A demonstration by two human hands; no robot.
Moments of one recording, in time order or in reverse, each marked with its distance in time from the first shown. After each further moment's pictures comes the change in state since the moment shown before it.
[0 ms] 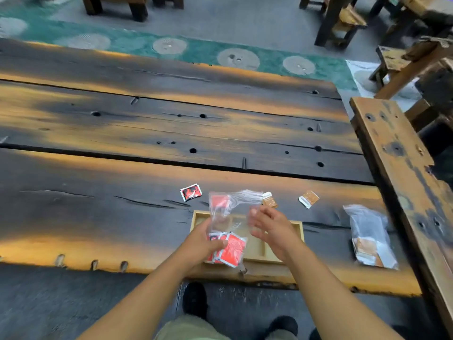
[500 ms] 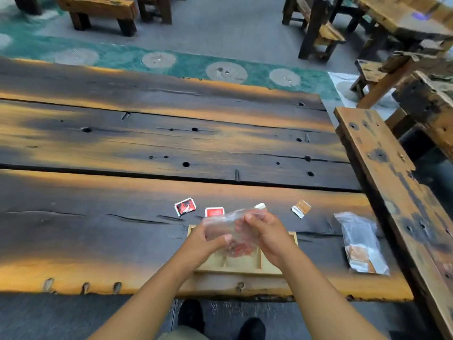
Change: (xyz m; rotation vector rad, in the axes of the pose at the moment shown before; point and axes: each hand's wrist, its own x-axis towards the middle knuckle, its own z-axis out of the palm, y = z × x) left_hand 0.004 0.032 -0.005 -0.025 -0.013 0.127; right_hand -0.014 -0.027 0.019 0.087 -0.076 -0.124
